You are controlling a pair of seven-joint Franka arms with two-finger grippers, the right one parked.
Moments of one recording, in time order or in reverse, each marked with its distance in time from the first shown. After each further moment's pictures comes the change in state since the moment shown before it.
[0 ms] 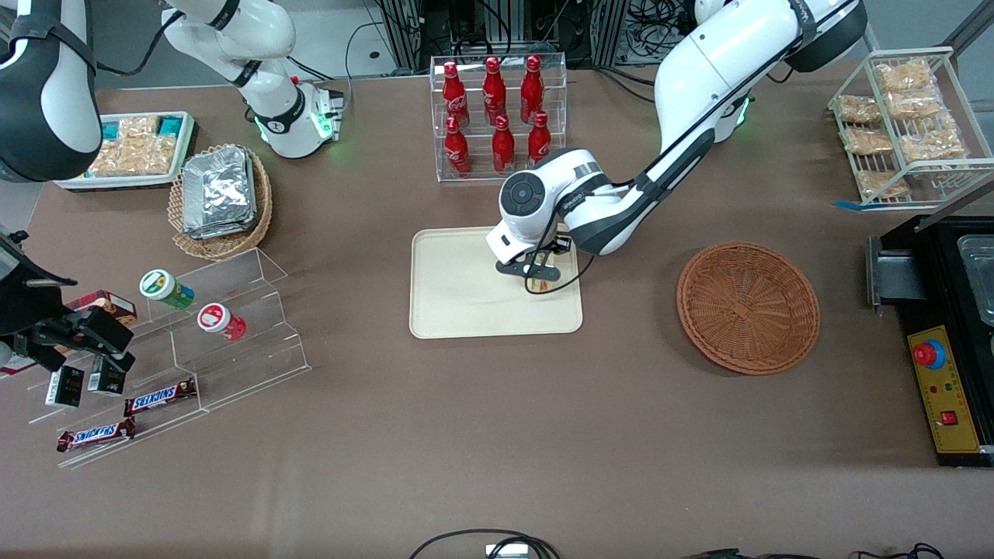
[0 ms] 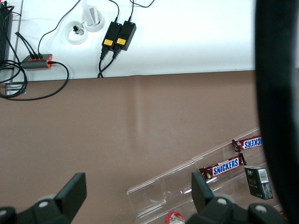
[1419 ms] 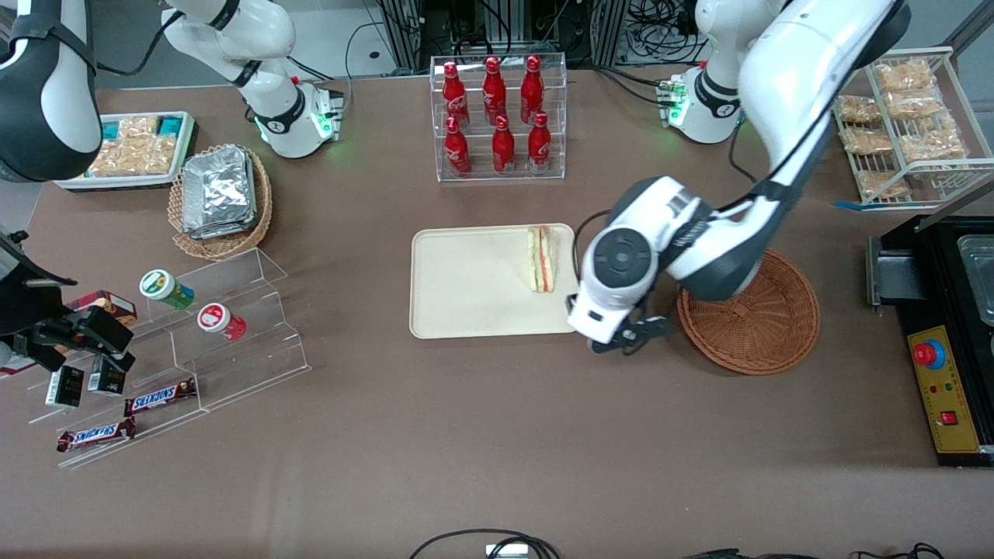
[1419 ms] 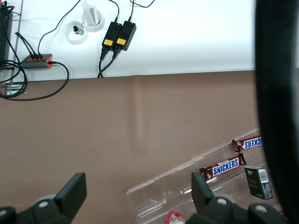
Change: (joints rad) arm 0.228 -0.048 0.003 0.390 -0.028 -0.388 -0.138
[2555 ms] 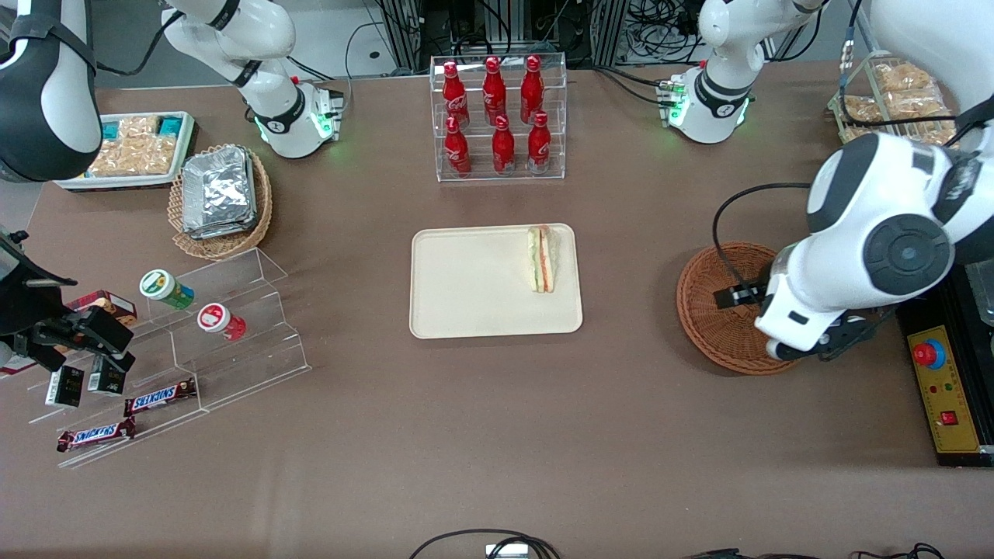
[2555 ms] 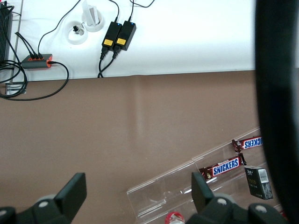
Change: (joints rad) arm 0.309 -0.210 0.007 0.028 -0.133 -0.246 0.443
